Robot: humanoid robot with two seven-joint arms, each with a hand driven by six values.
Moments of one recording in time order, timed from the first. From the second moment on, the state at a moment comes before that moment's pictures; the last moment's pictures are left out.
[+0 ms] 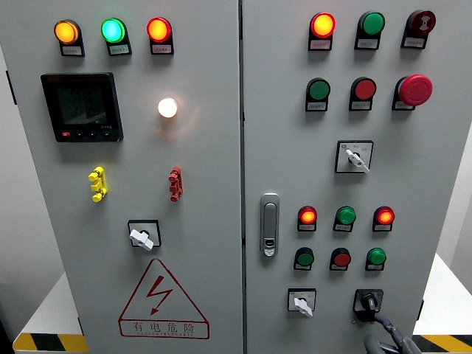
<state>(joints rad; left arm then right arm) -0.01 -0.09 0.04 -0.12 -0.07 -0.02 -0.15 0.21 0.13 1.54 1.45 -1.54 0.14 -0.13</state>
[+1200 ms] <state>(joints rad) -0.01 -0.09 0.04 -0.12 -0.07 -0.02 -0.15 0.21 0.15 1.51 1.46 -1.54 0.14 -0.15</state>
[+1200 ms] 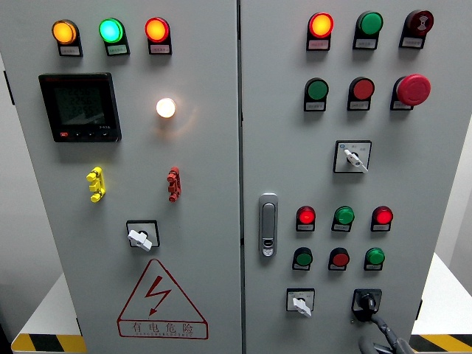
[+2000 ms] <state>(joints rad) -0.01 -0.09 0.04 -0.12 -0.07 -0.02 -0.15 0.21 0.15 1.49 1.48 -1.53 0.14 -0.16</state>
